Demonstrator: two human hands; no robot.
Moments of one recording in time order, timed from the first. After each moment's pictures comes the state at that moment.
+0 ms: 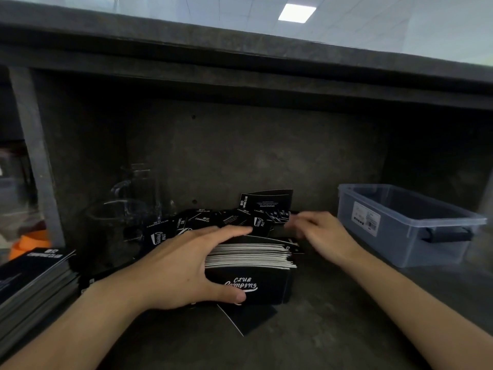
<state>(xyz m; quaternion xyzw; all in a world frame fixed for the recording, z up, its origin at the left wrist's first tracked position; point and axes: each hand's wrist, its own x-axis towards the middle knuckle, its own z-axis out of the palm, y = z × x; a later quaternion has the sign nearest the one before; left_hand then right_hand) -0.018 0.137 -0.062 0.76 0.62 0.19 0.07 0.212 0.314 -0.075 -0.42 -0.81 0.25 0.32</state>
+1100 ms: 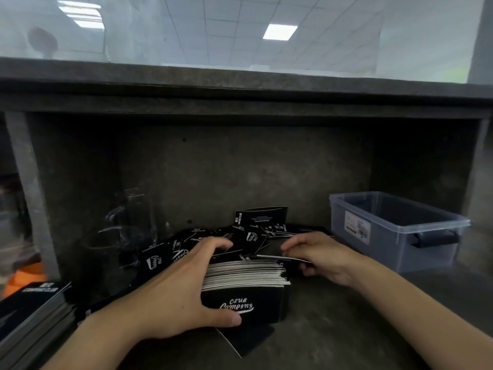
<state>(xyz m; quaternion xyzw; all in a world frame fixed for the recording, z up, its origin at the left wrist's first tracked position) -0.016 0.136 -0.065 0.75 0.62 0.22 0.09 0.215 0.316 -0.078 -0.44 -0.69 0.51 0.28</state>
